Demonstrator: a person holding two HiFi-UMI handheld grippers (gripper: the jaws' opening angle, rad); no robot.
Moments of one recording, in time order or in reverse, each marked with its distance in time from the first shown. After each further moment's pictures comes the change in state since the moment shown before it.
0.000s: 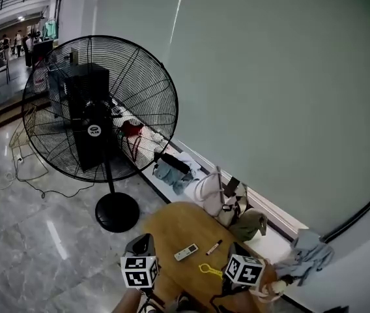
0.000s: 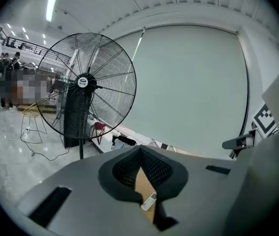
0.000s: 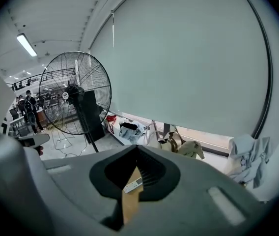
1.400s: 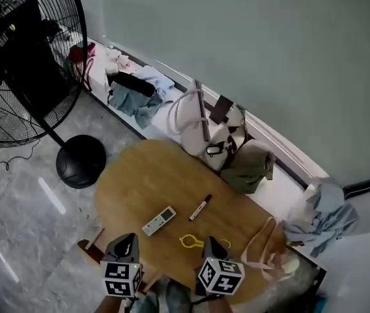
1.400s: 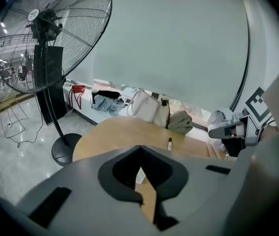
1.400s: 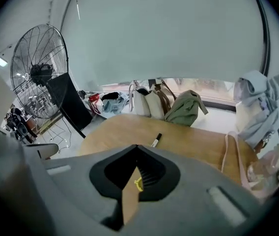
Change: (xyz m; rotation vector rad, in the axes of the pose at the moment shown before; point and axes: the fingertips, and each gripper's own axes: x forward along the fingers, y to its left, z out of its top) left arm 0.182 -0.051 -0.249 0.131 0.424 -0.118; right arm 0.185 -0.102 -0.209 0.221 0.240 -0.054
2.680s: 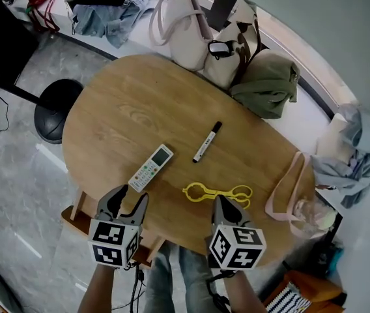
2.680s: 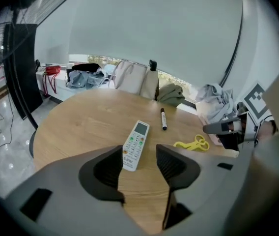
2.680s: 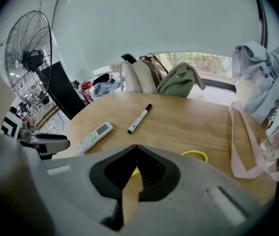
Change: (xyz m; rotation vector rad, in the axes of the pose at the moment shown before) left arm 0.112 -0.012 -0.098 0.111 0.205 -0.191; right arm 0.075 -0.052 -0.102 0.041 0.123 -0.032
